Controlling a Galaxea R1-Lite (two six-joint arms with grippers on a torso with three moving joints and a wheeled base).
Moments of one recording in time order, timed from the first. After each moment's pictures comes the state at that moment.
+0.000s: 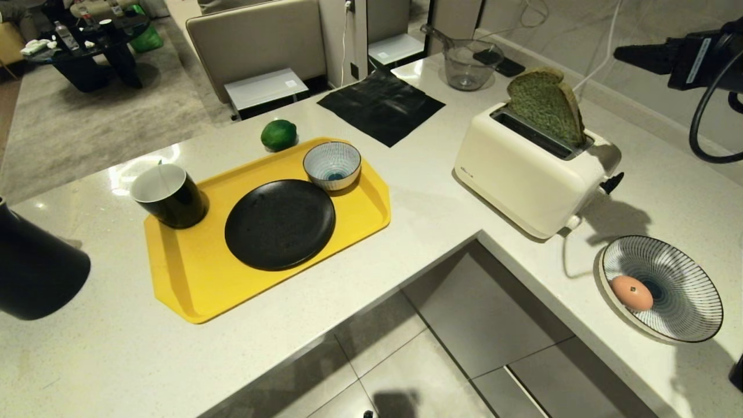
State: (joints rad) left arm 0.00 0.00 0.00 -0.01 0.00 0.00; right arm -0.06 1.59 -1.55 -0.14 0.29 -0.11
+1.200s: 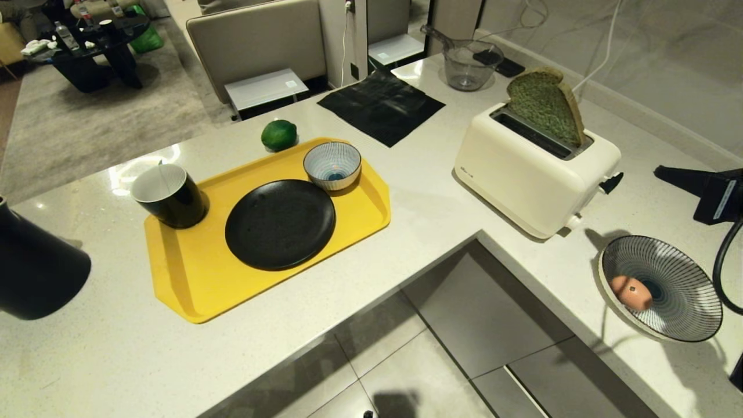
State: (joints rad) left arm 0.00 0.00 0.00 -0.01 0.00 0.00; right arm -0.19 1.37 -0.85 -0.43 0.41 -0.05
